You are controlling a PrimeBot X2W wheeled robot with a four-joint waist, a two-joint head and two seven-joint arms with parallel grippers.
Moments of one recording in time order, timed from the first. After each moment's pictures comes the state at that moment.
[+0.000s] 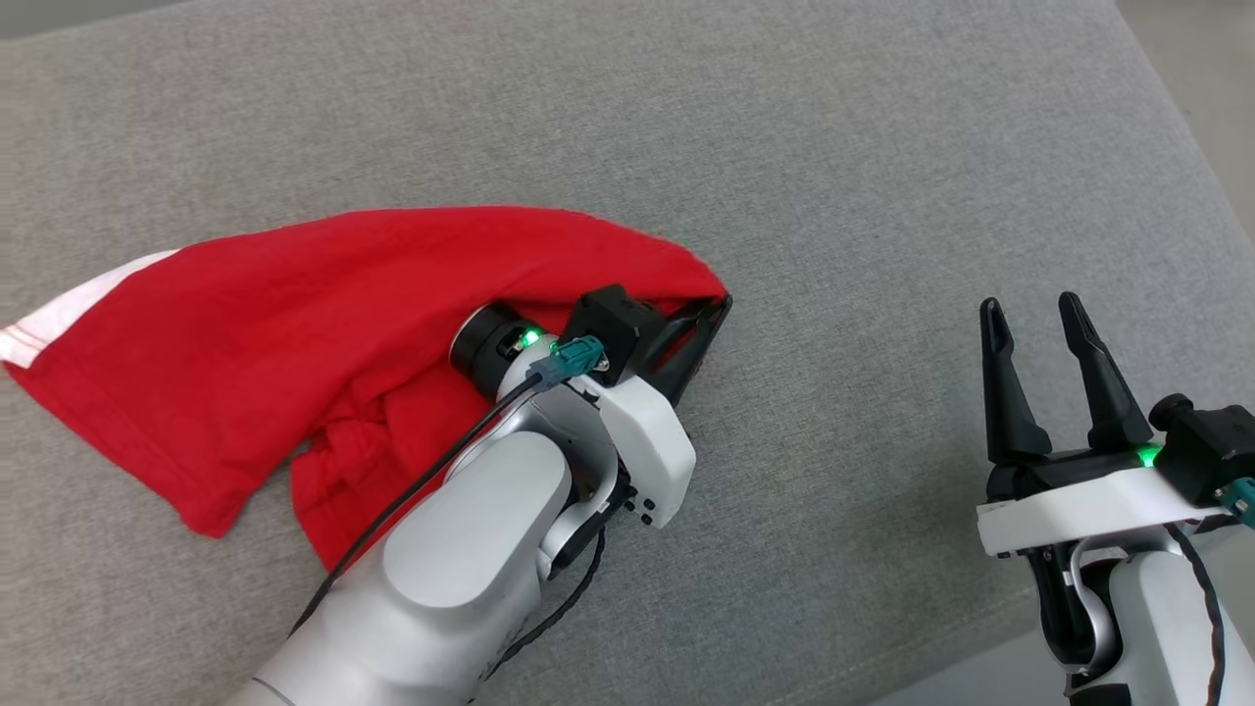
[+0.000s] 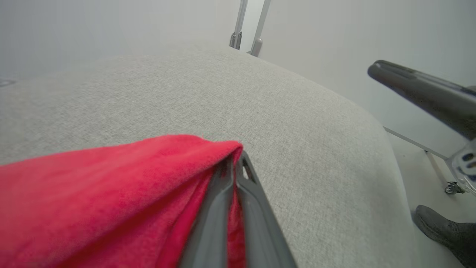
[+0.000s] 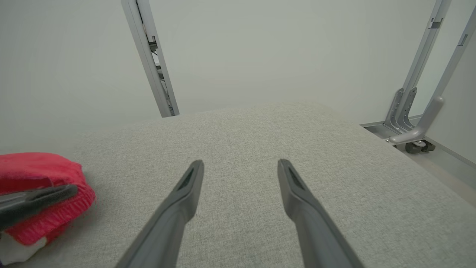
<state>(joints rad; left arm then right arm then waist) -0.74 0.05 -0.85 0.56 -0.53 -0.04 -0.06 -0.27 -0.06 0.05 0.21 0.28 0.13 -0.26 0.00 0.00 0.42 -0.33</state>
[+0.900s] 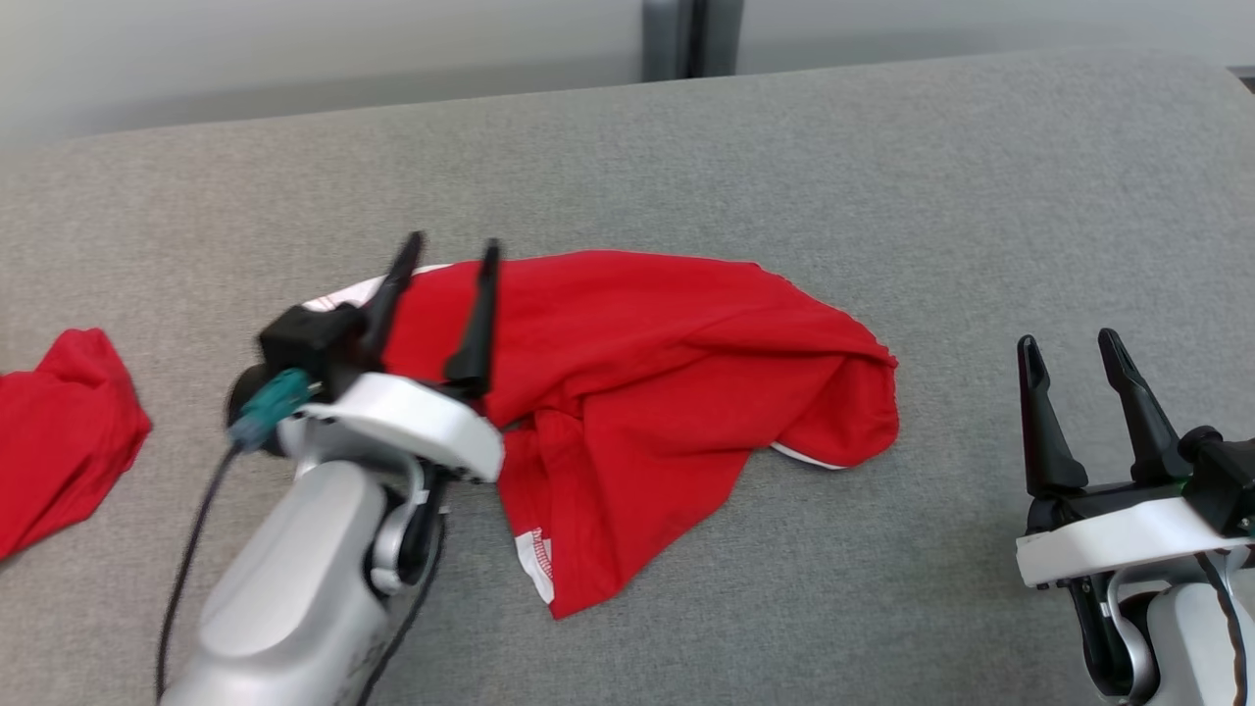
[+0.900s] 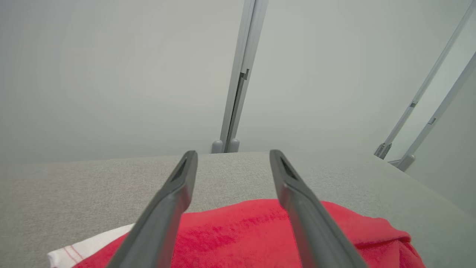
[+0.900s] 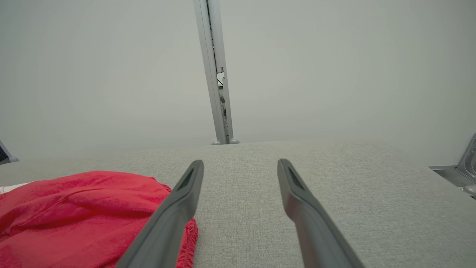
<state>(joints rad) -0.54 0.17 -0.50 0.42 -0.61 0.11 -0.26 -0.22 -0.11 0.01 0.22 0.23 0.13 -0.26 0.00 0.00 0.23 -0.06</state>
